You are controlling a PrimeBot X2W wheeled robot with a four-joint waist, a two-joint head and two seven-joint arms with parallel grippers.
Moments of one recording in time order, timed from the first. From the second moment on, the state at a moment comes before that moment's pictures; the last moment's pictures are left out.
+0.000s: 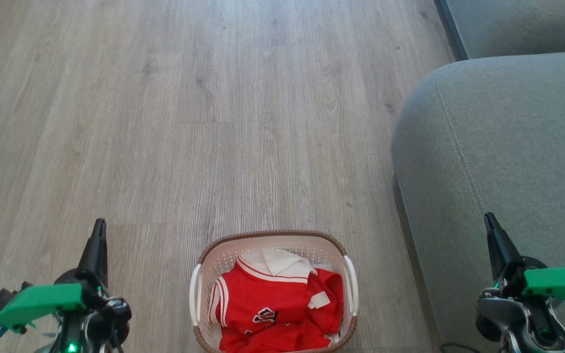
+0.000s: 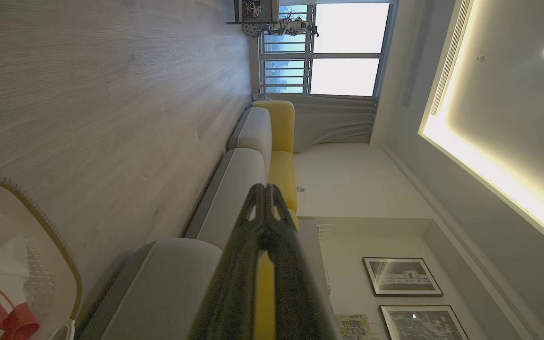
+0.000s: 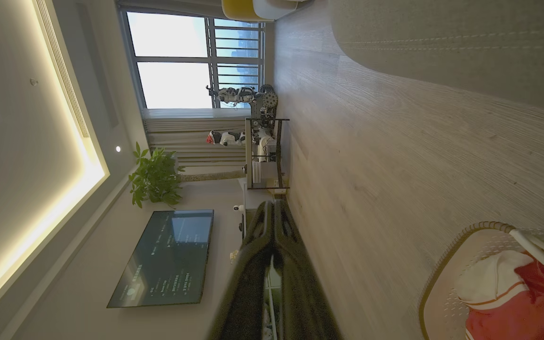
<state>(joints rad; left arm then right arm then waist) -0.06 0.04 0.08 0.27 -1.61 -0.12 0.11 -0.06 -0.05 -0.13 0.28 1.60 0.13 0.11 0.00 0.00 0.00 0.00</state>
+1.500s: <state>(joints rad) 0.02 0.03 0.04 0.29 -1.49 -0.10 0.04 0.01 -0.03 -0.10 0.34 1.49 0.13 0.05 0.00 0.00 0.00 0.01</state>
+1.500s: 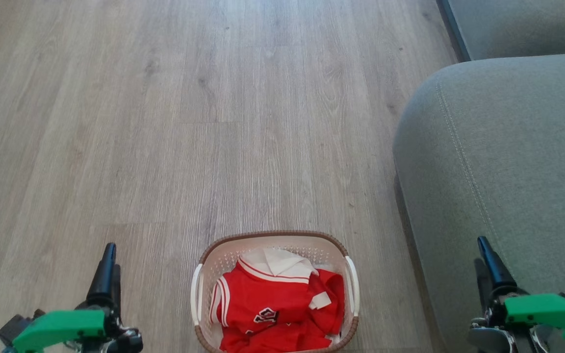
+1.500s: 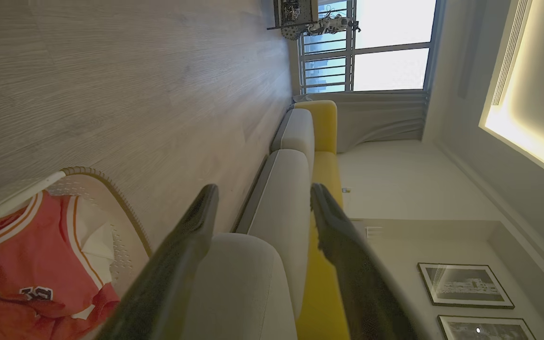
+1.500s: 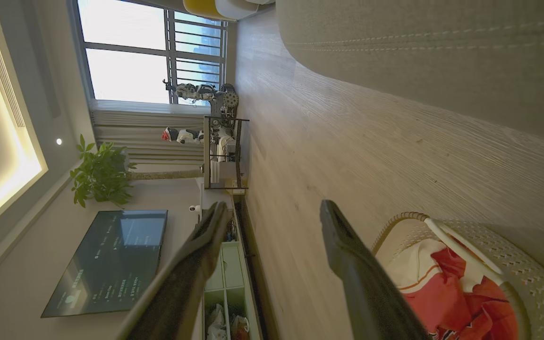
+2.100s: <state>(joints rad) 0.02 0.03 -0.02 0.22 -1.16 -0.04 0.00 0.01 -0.03 -0.09 0.26 1.22 0.13 0.00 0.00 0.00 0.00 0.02</state>
